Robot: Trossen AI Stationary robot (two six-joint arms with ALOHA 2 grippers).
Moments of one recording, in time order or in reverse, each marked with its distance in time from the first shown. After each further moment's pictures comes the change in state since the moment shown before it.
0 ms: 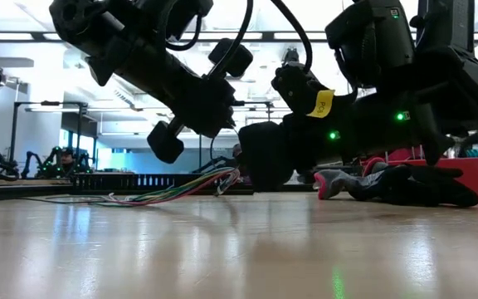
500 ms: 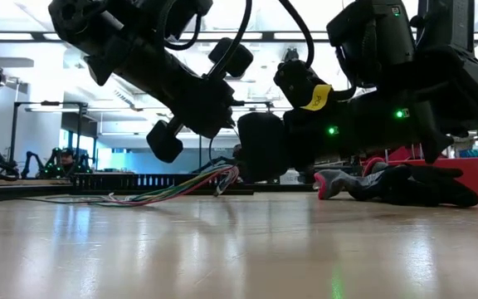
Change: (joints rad) left arm -0.005 0.000 0.000 -0.001 -0.007 0.018; right arm 0.000 -0.002 0.000 0.024 -0.001 0.066
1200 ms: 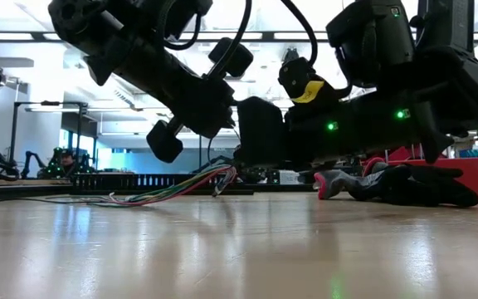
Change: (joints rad) left arm -0.004 0.000 0.000 0.001 0.000 0.001; right arm -0.004 0.000 0.000 -0.007 -0.023 0.174
